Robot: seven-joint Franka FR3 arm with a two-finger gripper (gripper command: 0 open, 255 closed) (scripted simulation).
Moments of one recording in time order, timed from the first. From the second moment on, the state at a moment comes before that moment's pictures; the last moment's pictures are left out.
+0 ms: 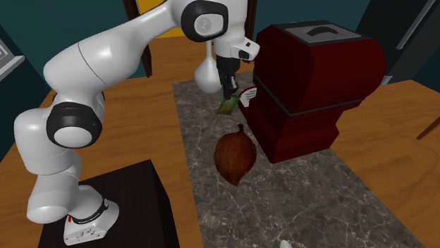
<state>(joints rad) -0.06 0.38 0.04 -0.90 0.04 1.31 0.05</state>
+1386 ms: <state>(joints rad) -0.19 0.24 -0.01 -1.22 0.06 1.48 -0.13</state>
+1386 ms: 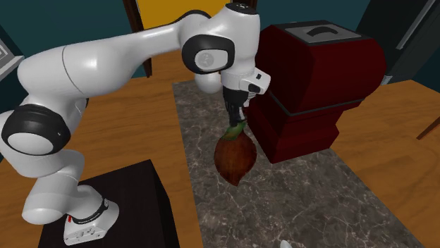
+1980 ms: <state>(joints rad) -0.18 0.19 -0.01 -1.42 0.06 1.63 -0.14</state>
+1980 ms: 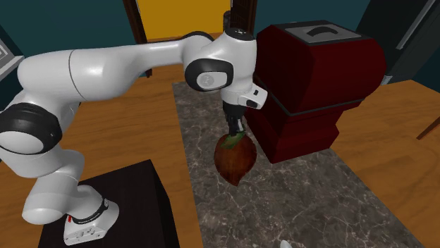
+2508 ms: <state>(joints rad) -0.18 0.18 -0.01 -1.44 0.06 1.65 -0.14</state>
